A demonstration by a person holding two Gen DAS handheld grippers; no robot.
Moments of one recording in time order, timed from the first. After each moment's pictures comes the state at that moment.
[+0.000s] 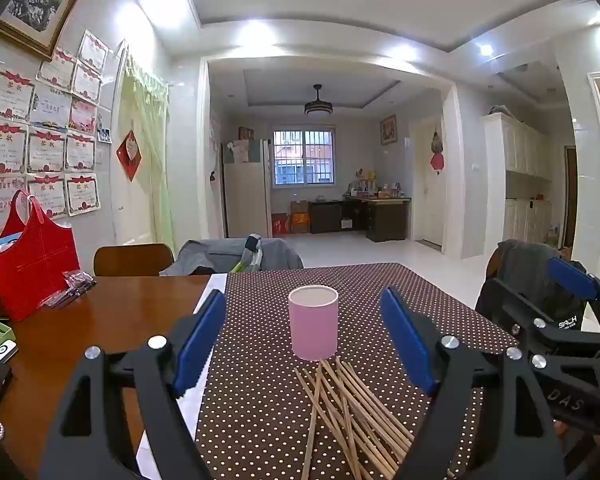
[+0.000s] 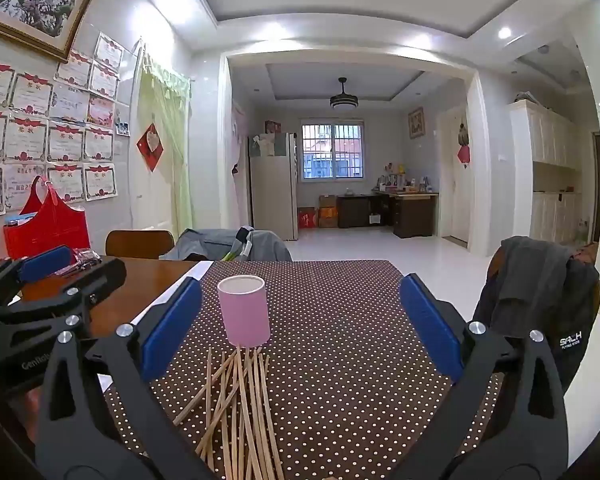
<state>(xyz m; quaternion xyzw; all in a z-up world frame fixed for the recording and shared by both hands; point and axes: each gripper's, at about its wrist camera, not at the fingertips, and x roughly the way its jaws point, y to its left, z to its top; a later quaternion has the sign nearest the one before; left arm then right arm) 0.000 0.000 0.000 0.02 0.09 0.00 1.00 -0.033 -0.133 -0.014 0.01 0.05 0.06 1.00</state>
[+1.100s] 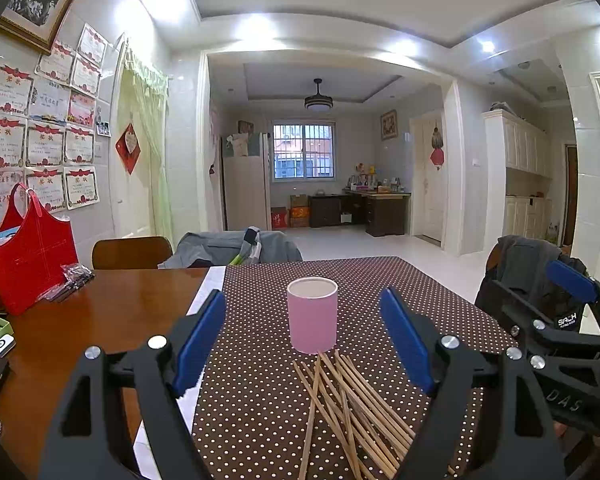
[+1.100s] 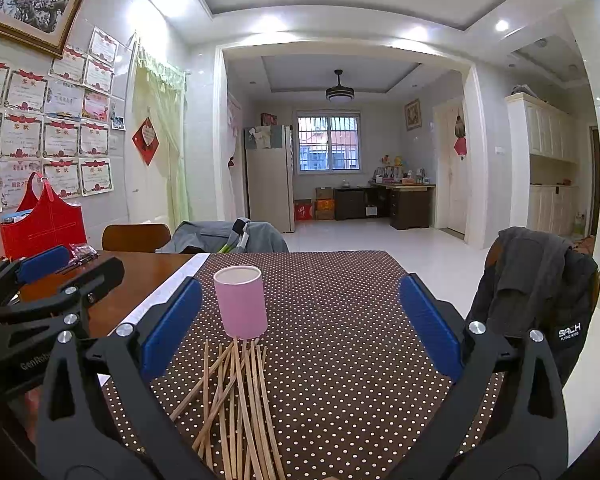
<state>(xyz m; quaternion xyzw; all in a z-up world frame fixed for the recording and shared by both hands) 0.006 0.004 -0.009 0.02 0.10 0.00 0.99 -0.028 -0.135 -0.026 0.01 0.06 0.05 1.00</state>
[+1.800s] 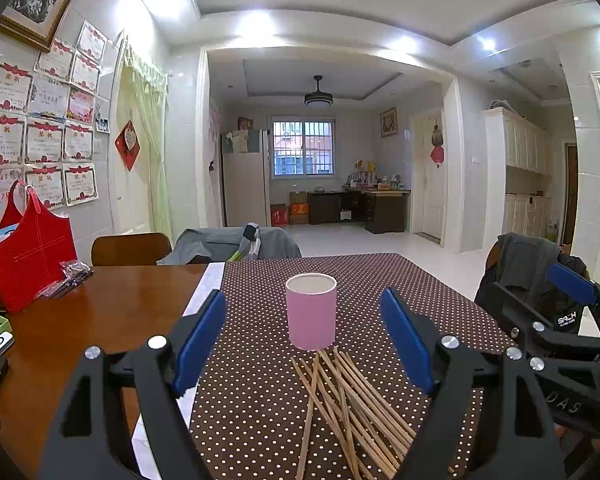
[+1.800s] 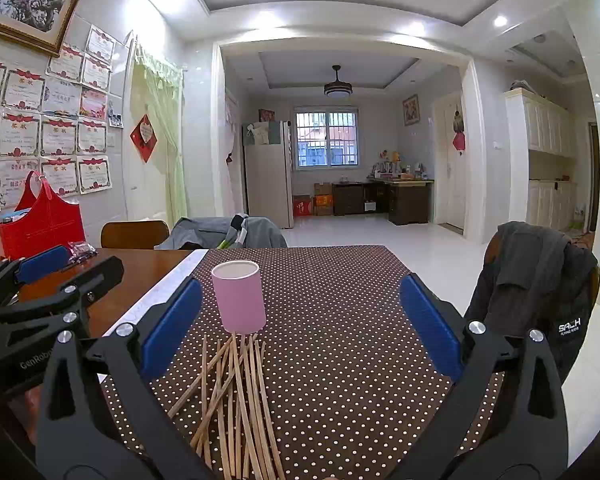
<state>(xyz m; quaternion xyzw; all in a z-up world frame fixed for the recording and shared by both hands) 0.009 0.003 -0.012 0.02 0.11 0.00 0.99 -0.027 -0.136 -0.027 0.02 0.07 0.05 1.00</state>
